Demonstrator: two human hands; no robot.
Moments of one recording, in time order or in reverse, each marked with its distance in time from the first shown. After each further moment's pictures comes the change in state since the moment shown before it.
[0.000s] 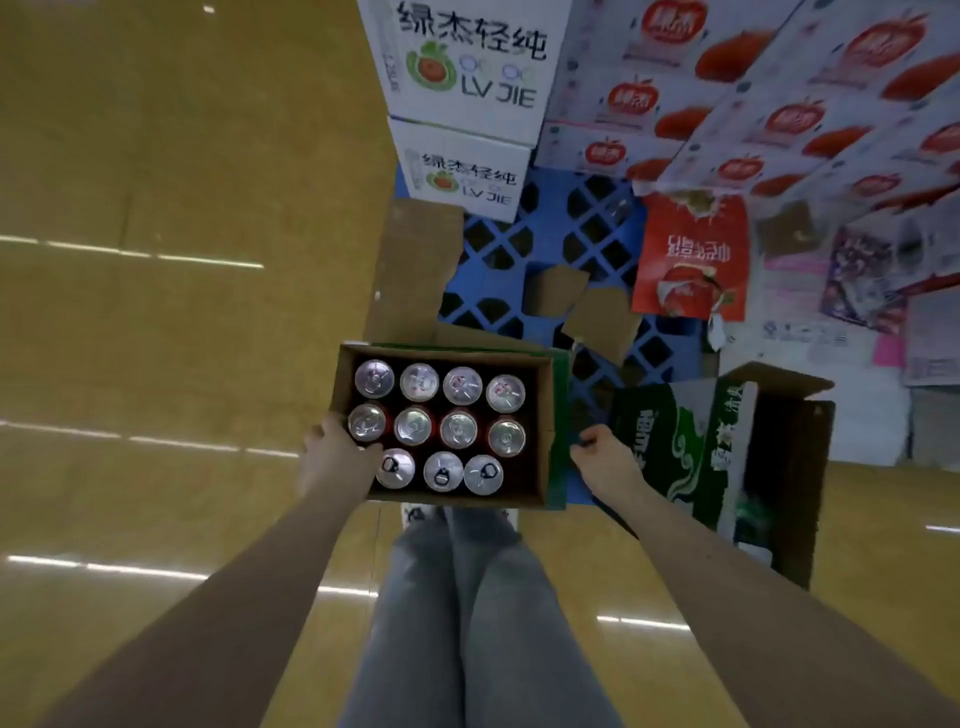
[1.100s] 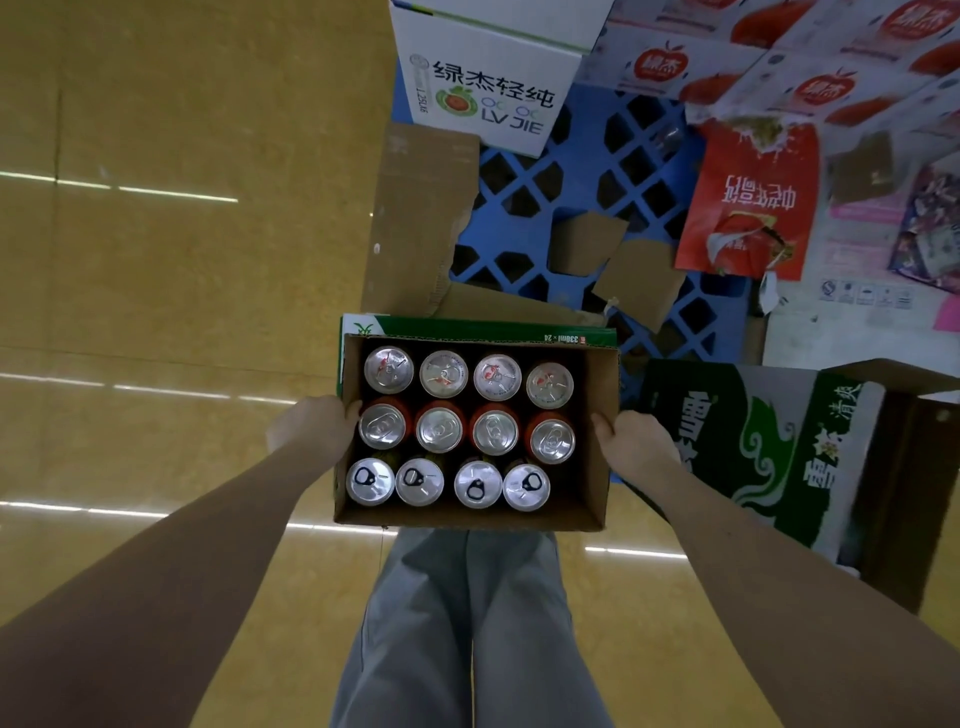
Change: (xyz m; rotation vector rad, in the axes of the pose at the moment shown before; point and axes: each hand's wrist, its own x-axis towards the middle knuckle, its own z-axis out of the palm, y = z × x) left_hand 0.141 -0.036 0.014 0.612 -0.106 0.210; right_hand 0.072 -0.026 0.040 -0.390 0.057 0.054
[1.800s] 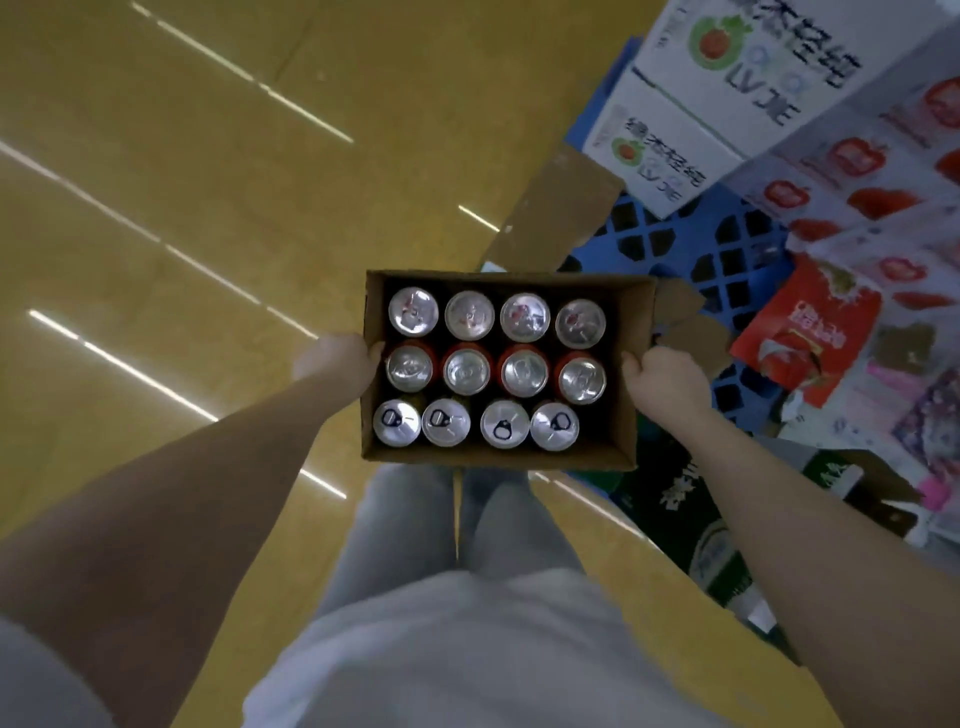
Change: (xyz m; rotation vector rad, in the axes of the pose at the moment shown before) left_hand -0.153 -0.120 -0.010 -0.331 0.111 -0.182; right_hand -0.132 -0.109 -0.069 -0.336 0.188 -0.406
